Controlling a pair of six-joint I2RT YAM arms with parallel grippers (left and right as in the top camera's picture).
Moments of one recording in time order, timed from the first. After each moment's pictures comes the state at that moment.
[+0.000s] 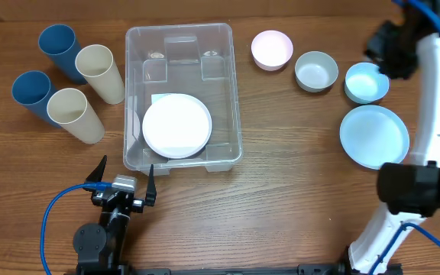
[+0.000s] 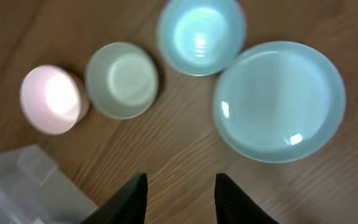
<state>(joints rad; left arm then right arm) 0.04 0.01 0.01 -0.06 0.18 0.21 -0.16 2.05 2.41 -1.64 0.00 0.67</state>
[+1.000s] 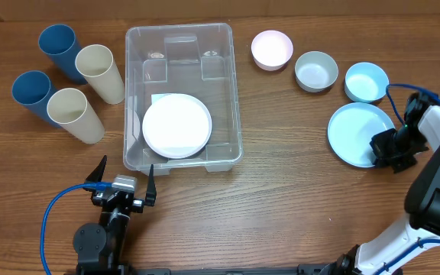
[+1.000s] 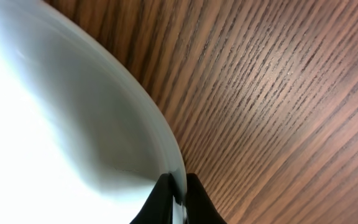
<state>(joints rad) 0.04 0.01 0.01 -0.06 0.18 0.21 -0.44 1.96 1.25 -1.00 -0.01 0.74</state>
